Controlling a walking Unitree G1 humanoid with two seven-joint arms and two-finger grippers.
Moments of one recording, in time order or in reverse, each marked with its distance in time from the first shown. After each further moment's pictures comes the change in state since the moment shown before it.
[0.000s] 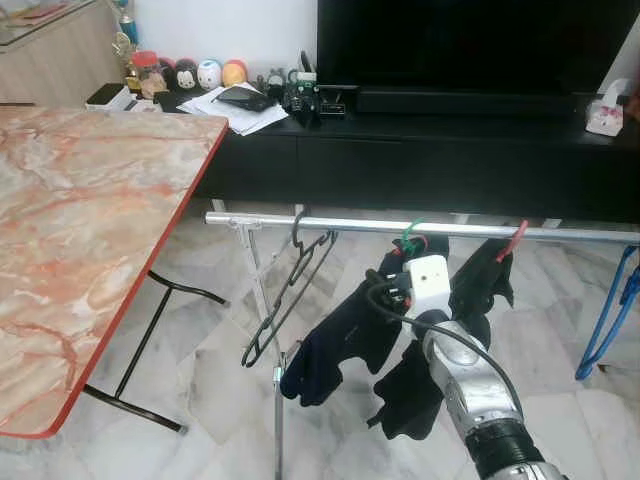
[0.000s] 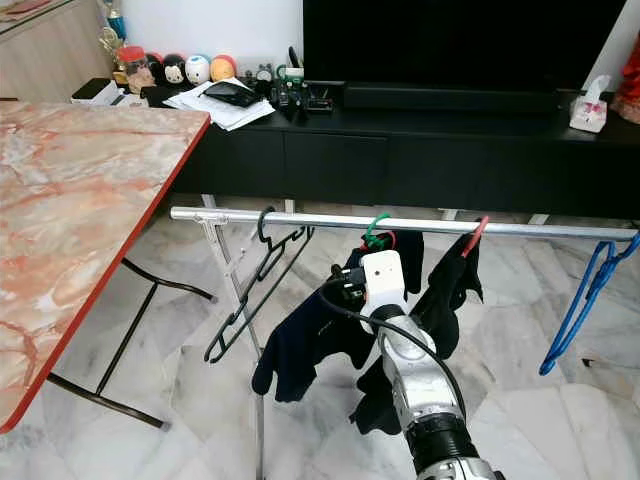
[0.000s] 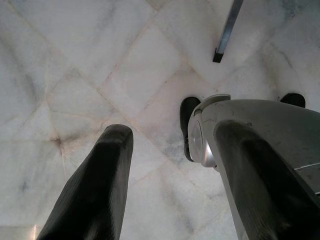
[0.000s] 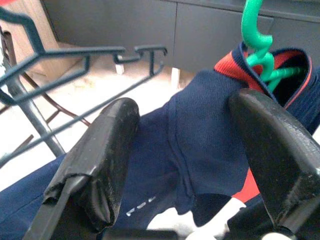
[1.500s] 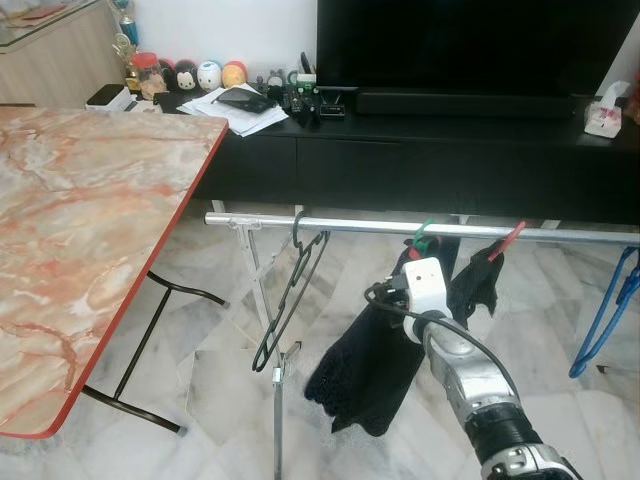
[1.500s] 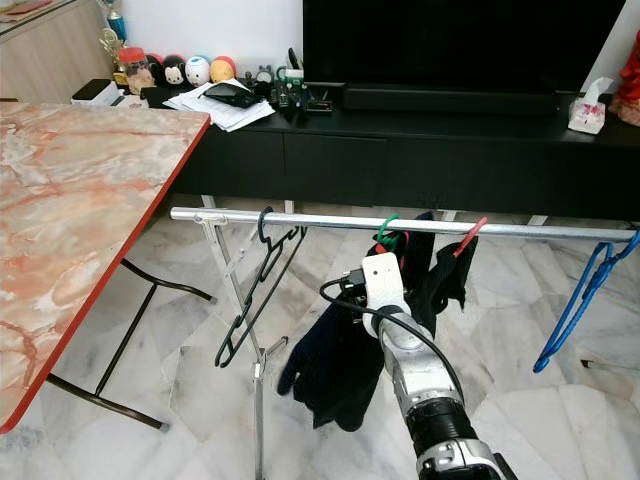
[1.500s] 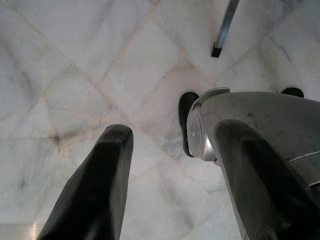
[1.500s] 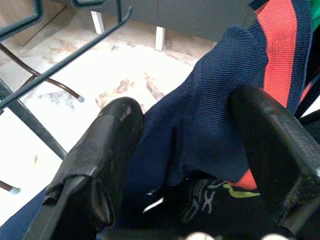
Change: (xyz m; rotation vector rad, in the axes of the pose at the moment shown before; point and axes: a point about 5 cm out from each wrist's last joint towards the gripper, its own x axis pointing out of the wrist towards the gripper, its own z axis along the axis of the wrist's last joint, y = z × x) left arm -0.001 0.001 -0.004 0.008 0.019 -0.013; right arm 0.009 -0.005 -0.009 -0.017 0.170 -0.047
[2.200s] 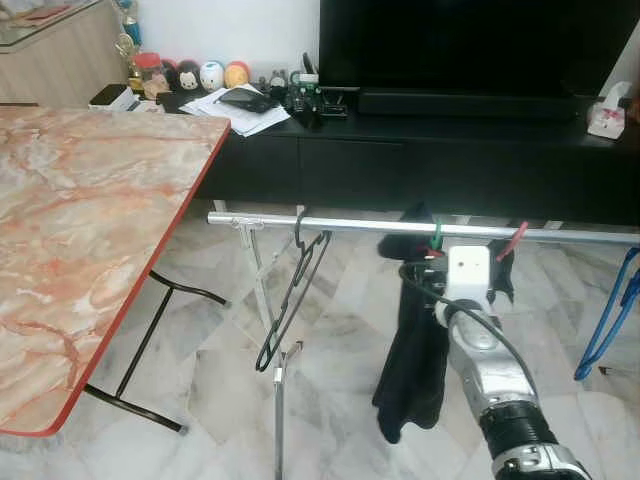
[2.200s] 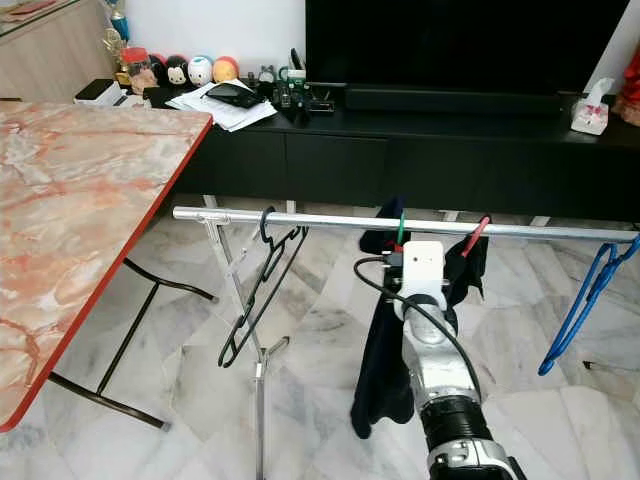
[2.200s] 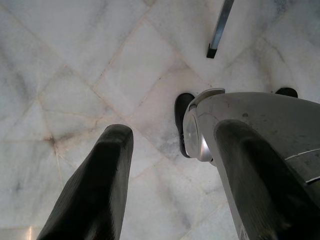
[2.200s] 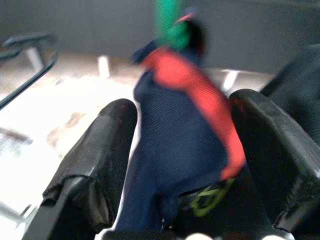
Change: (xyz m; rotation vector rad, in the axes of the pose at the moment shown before) left arm 0.000 -0.003 0.001 0.004 -0.005 -0.032; right arm -0.004 -0.025 0.005 0.056 -0.065 -0.219
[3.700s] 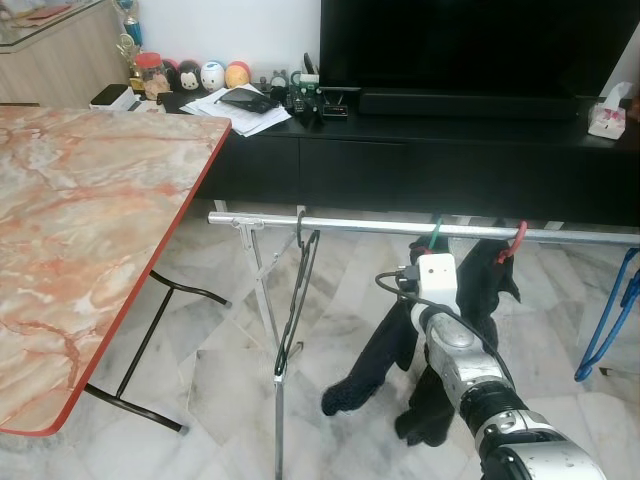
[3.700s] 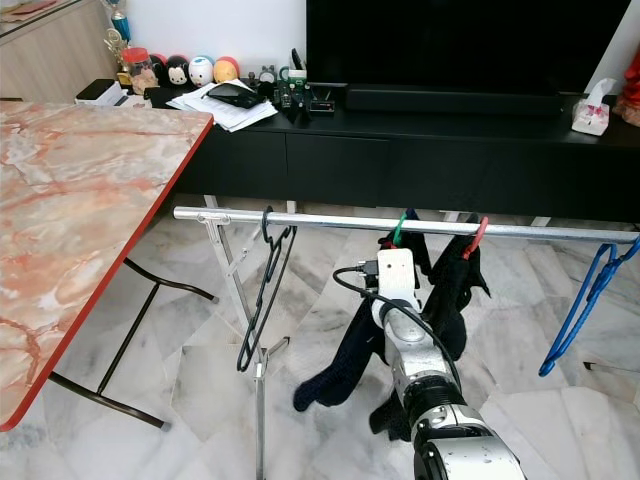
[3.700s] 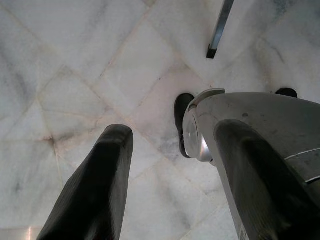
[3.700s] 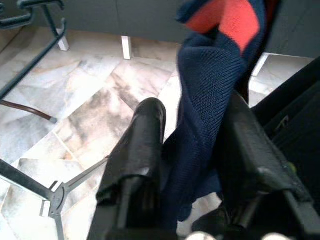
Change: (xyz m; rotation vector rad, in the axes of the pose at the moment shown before) left arm 0.000 -0.001 0.000 0.000 -0.001 -0.003; right arm 0.015 0.010 -0.010 0.024 0.047 0.047
